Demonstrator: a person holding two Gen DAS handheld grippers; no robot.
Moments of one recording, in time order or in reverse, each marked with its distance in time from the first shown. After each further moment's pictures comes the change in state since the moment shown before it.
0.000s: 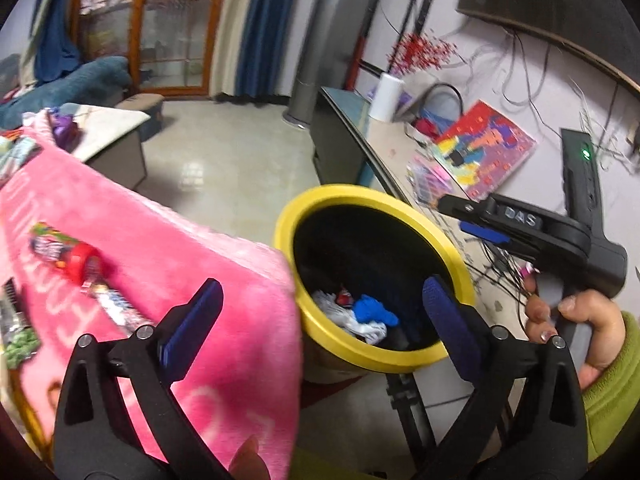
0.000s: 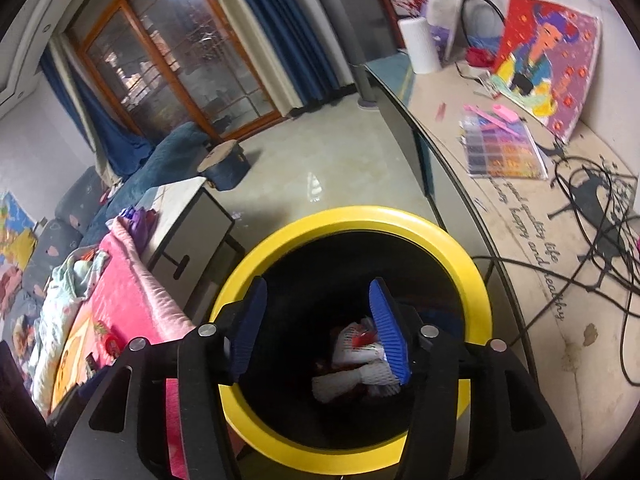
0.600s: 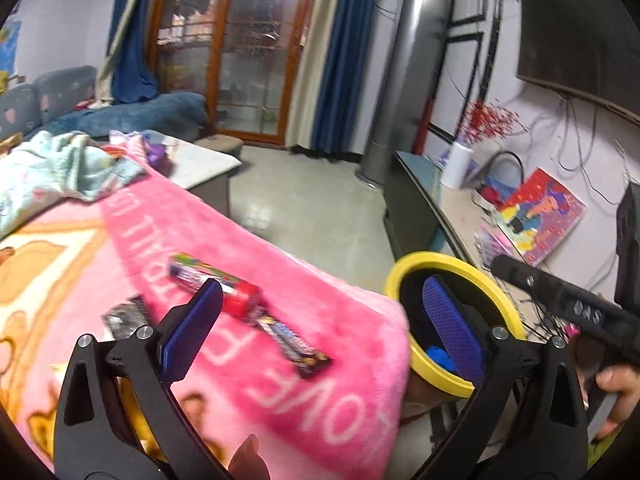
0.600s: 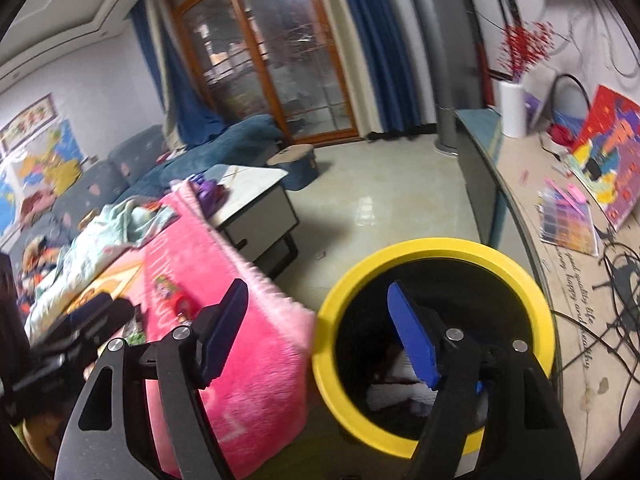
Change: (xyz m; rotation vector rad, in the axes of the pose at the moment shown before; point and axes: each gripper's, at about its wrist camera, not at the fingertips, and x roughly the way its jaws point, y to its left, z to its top) left arm -0.076 0.061 0.004 -0.095 -0.213 0.233; right arm -0.030 0.109 -0.031 -0.297 -0.069 0.155
